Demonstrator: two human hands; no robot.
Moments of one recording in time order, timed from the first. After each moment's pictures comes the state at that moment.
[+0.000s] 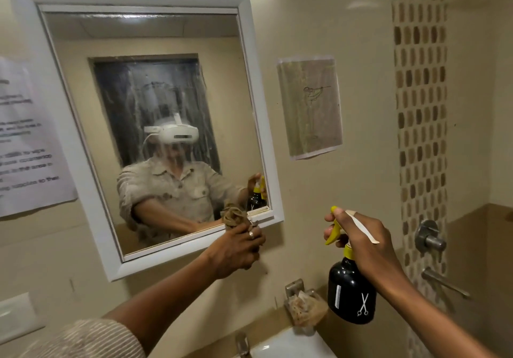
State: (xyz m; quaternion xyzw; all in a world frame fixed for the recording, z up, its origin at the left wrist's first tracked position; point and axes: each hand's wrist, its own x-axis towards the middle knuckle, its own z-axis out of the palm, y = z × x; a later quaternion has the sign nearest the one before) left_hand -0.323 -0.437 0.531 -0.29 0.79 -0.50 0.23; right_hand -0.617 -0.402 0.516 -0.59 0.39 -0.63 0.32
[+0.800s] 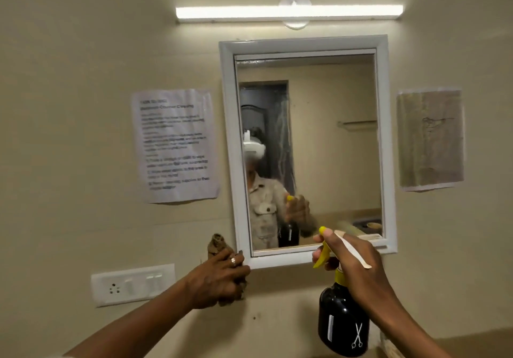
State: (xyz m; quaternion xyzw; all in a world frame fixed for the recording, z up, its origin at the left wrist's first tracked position) left_hand -0.112 -0.245 0.549 -0.46 0.76 -0.42 0.19; right_hand -0.415 -0.317 0.564 -0.68 0.25 -0.57 0.38
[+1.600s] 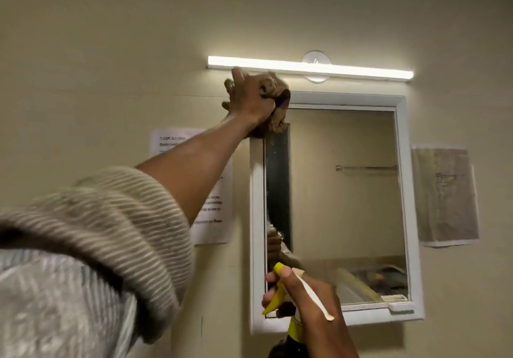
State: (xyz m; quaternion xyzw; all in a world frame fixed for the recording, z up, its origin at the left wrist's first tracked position) left_hand -0.174 -0.277 0.926 -0.58 0.53 -0.33 -0.52; right_hand -0.308 -0.265 0.607 -0.65 0.15 -0.54 0.51
